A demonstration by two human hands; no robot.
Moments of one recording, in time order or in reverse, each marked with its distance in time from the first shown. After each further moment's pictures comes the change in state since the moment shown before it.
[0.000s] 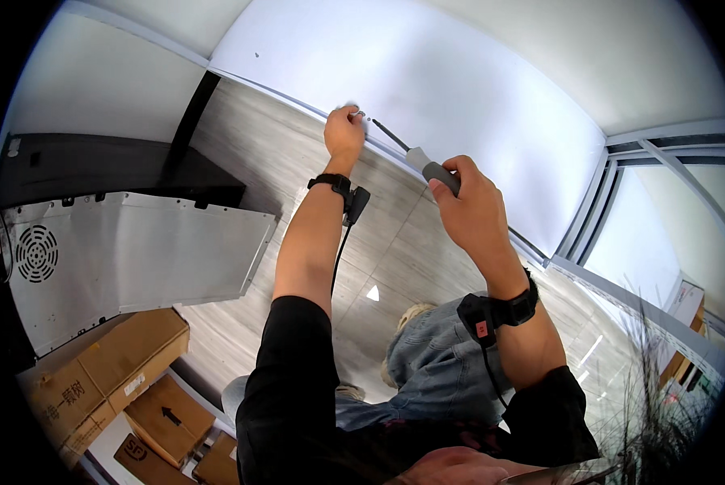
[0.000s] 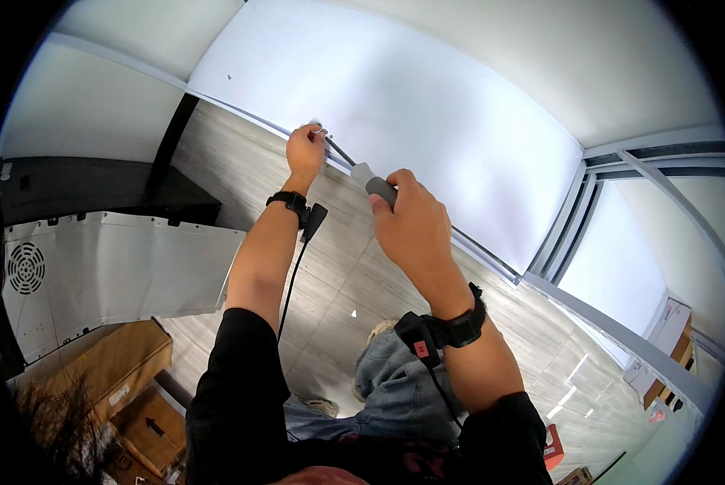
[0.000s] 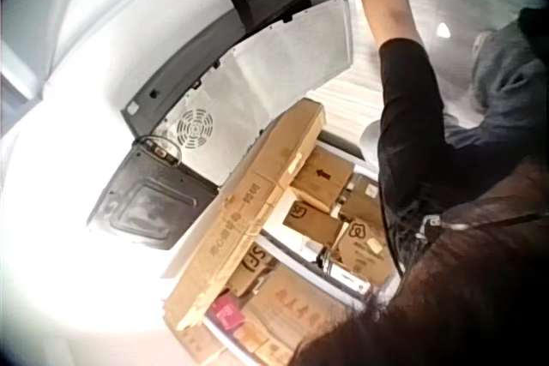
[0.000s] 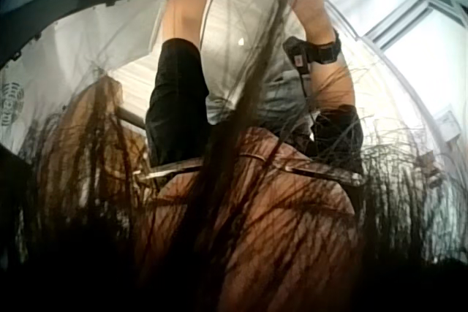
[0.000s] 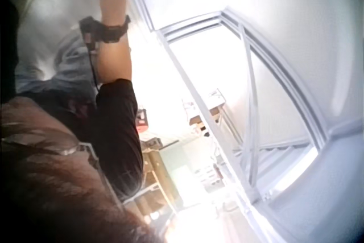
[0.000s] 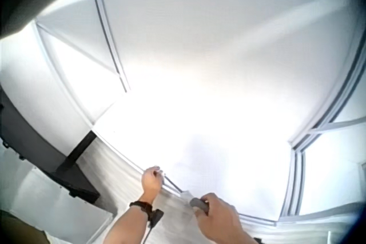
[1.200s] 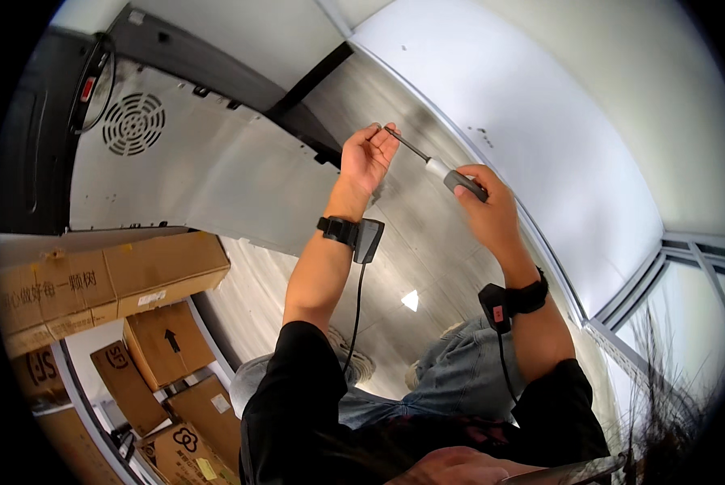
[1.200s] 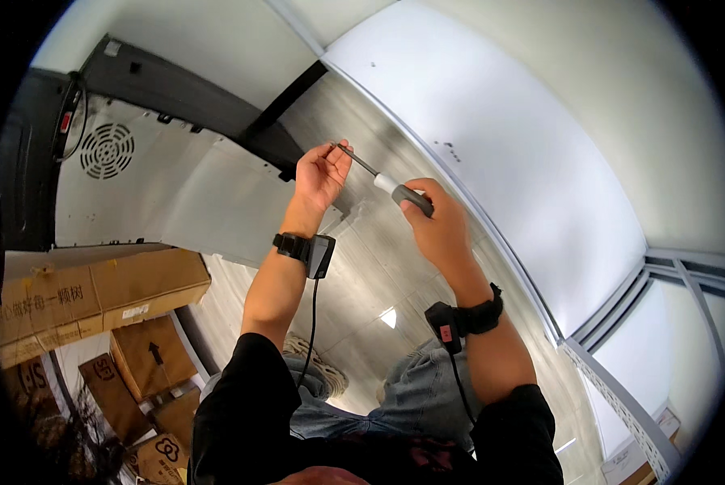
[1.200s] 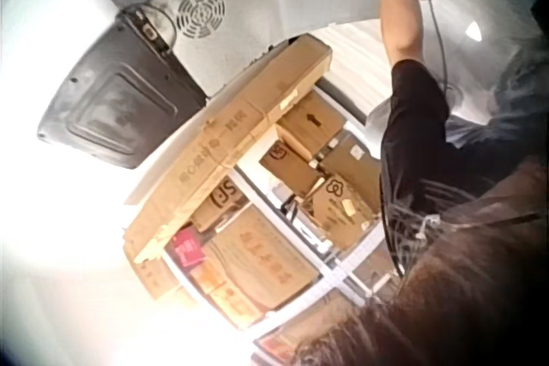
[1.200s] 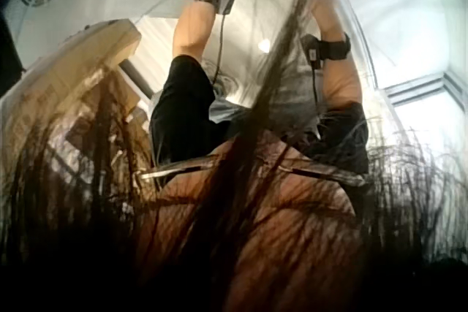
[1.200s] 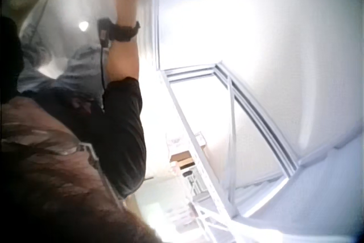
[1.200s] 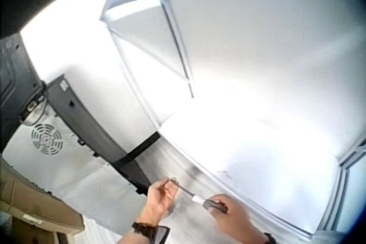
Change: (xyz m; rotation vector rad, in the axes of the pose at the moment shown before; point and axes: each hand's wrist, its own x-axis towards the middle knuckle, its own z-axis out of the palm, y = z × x) left_hand -0.037 -0.022 -0.244 -1.794 -0.079 -0.645; right_hand 0.002 -0.076 0.085 0.428 -0.272 -0.240
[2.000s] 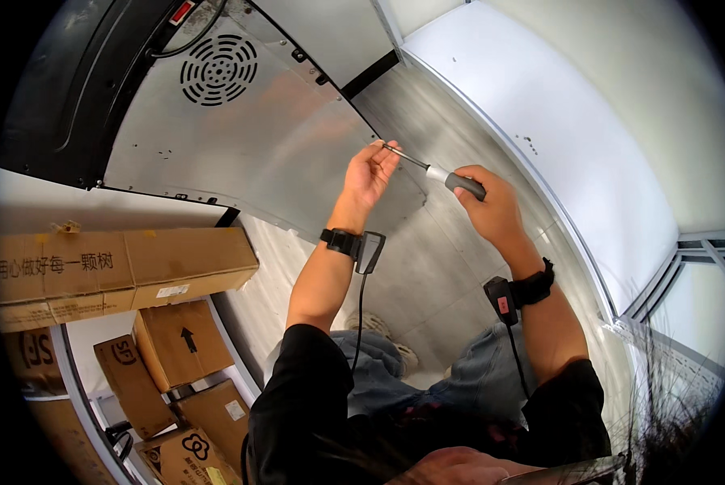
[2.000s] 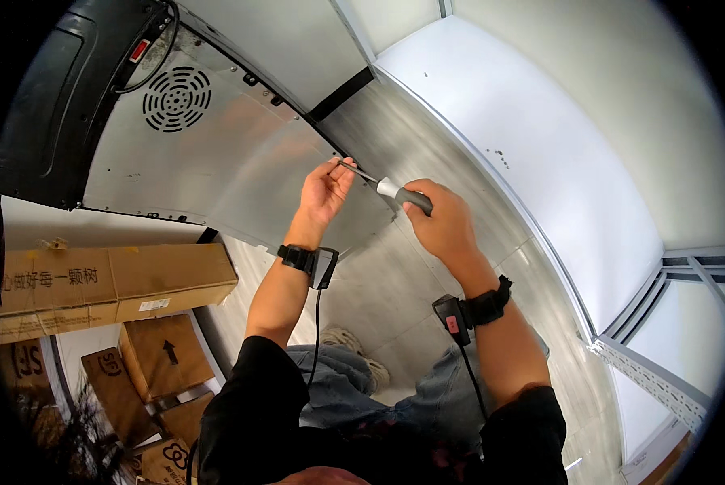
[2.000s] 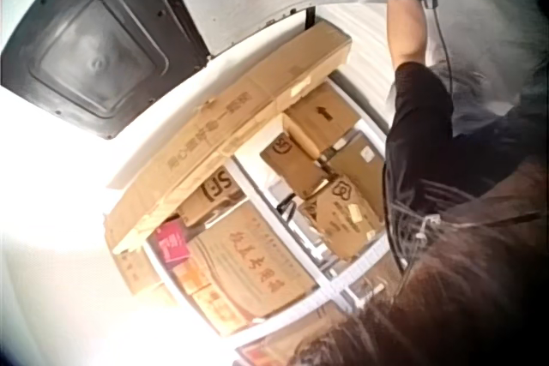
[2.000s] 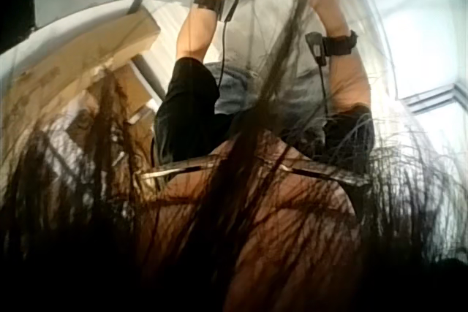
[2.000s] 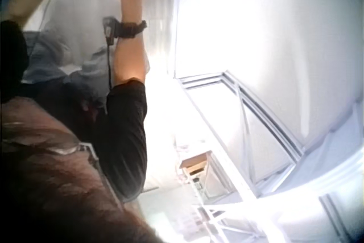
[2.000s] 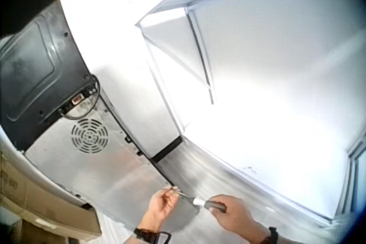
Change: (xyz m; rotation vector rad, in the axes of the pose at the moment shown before) left_hand -0.068 0.101 -0.067 0.082 0.038 0.072; right_hand -0.022 -0.052 0.104 -0.146 -0.060 -0.216
